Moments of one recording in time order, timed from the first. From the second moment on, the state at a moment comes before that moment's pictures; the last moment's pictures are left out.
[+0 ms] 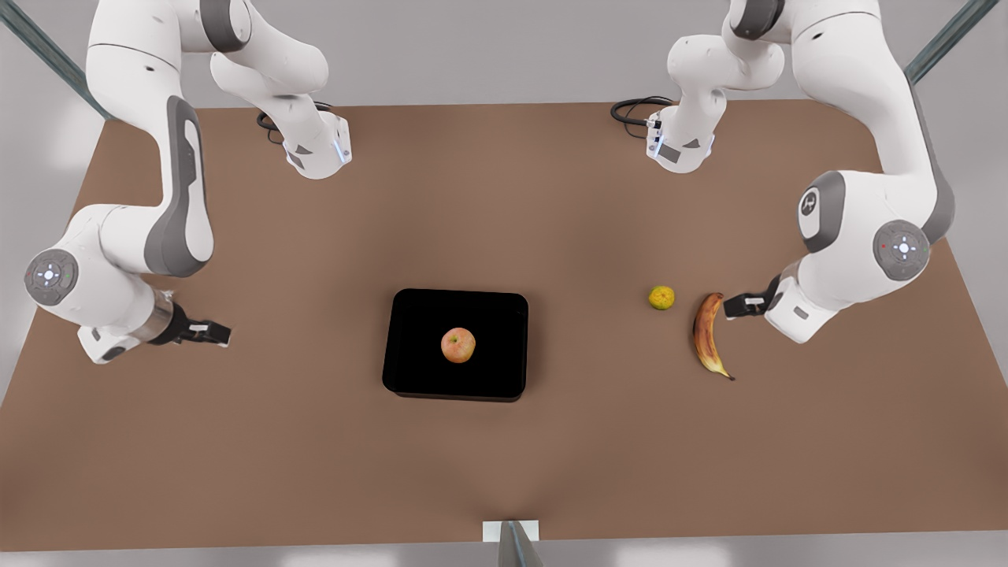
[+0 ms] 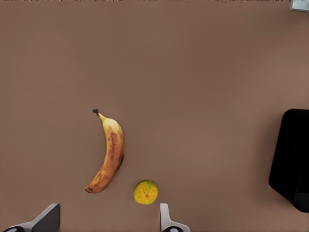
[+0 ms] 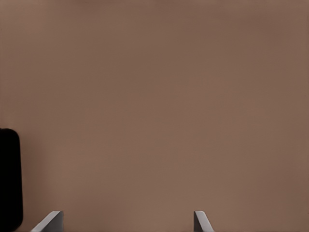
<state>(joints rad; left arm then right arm) -0.14 0.30 0.04 -1.47 -0.08 1.66 -0.16 0.02 0.30 -0.09 -1.60 0.04 1.89 0.01</state>
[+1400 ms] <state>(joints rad) -0.90 1.08 0.09 -0.89 0.14 2.23 -1.04 0.04 0.47 -0.09 -1.37 0.02 1.92 0.02</state>
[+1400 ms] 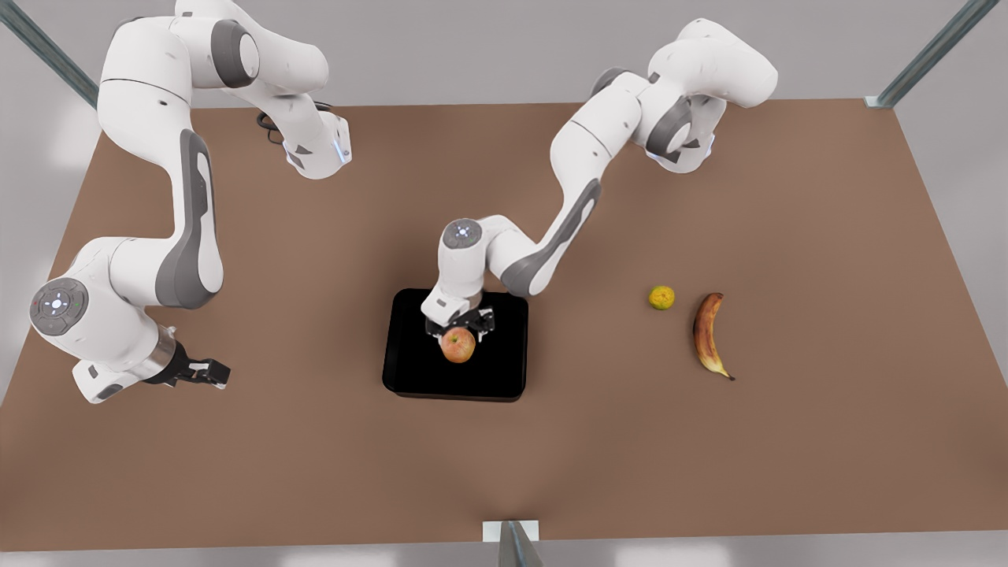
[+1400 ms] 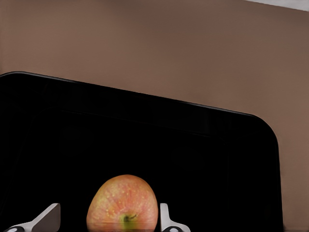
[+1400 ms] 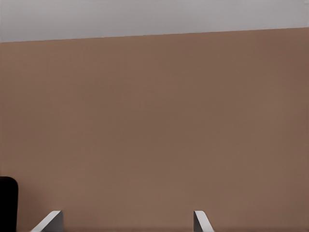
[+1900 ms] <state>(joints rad) -0.91 1.08 0.06 -0.89 0.16 2.16 -1.04 0.04 0.47 -0.09 -1.37 0.02 1.92 0.02</state>
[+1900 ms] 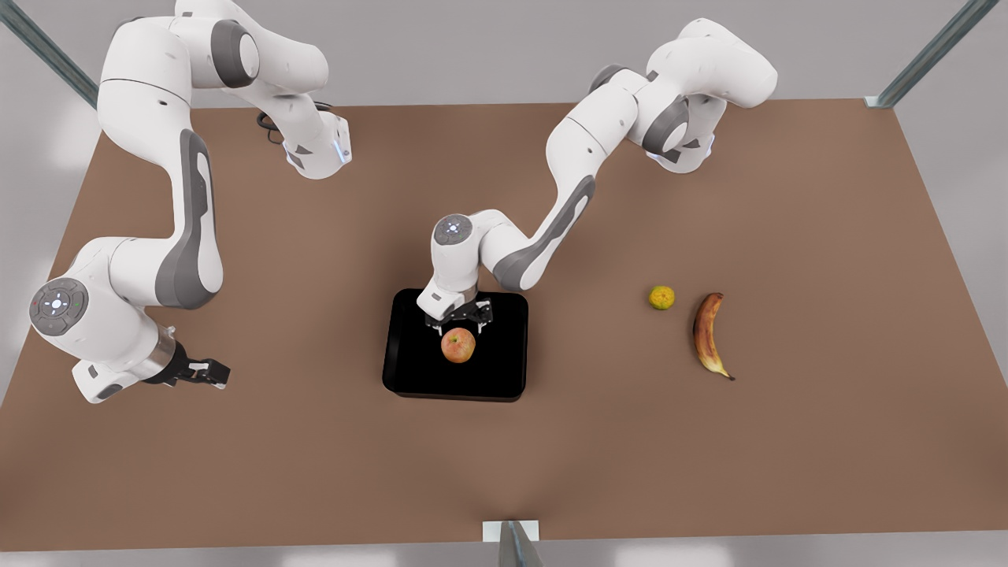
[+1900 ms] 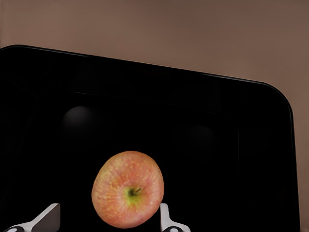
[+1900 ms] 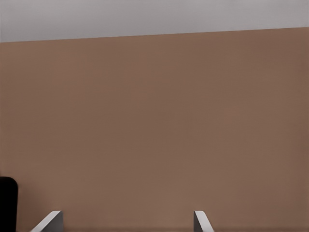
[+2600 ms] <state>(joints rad) -0.92 1.17 0.08 -0.86 0.16 2.25 -1.05 0.04 0.47 -0.09 -1.37 0.02 1.92 0.02</state>
